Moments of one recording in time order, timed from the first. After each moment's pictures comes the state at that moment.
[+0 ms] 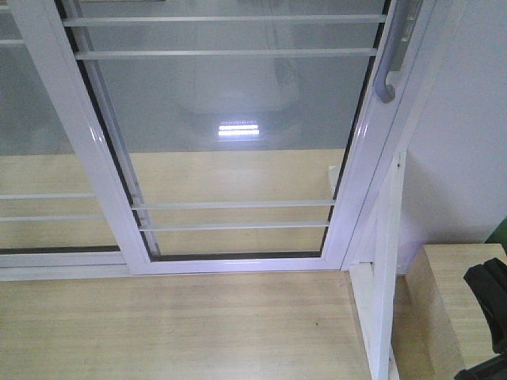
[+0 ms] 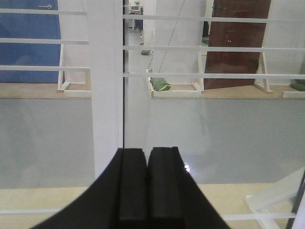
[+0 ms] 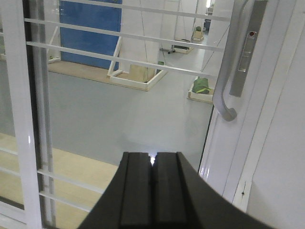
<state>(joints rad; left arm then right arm) -0.03 -0.01 0.03 -0.20 0.10 0.15 0.32 -0.01 0.03 0.02 0.15 -0.11</state>
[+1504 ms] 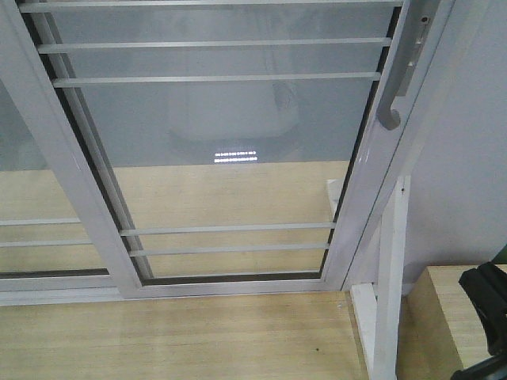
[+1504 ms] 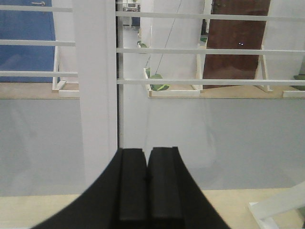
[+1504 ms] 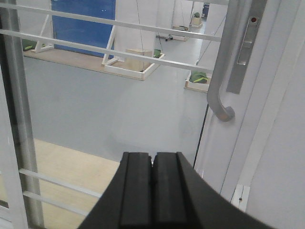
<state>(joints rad) -0.02 -0.01 0.03 -0.20 0.11 0.15 0.32 0.02 0.03 0.02 0.17 -0.11</state>
